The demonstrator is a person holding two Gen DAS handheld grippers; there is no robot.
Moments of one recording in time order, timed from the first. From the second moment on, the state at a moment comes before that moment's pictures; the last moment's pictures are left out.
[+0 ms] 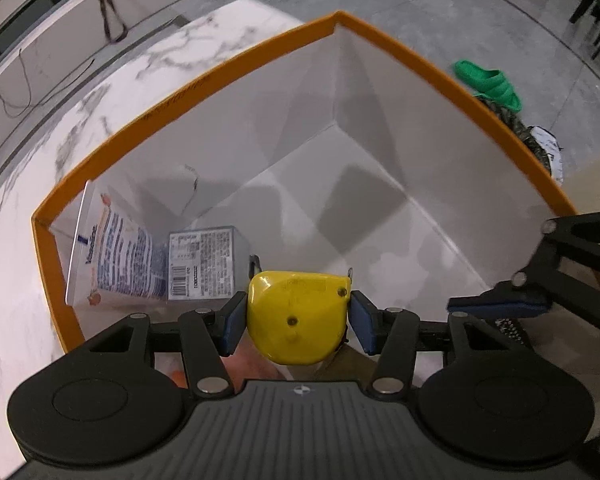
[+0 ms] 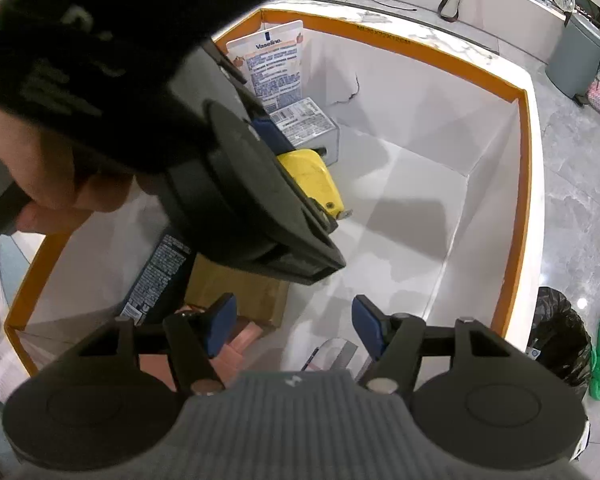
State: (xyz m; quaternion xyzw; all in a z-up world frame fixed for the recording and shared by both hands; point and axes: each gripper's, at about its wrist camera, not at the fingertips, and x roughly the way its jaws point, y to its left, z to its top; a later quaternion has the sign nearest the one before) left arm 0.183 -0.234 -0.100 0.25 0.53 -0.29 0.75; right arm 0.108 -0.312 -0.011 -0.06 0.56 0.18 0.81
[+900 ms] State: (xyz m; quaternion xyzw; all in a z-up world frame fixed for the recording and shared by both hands) left arm 0.127 -0.086 0.016 0.23 0.38 -0.30 0.84; right arm 0.113 -0.276 0.026 -0.06 0.49 0.10 0.87
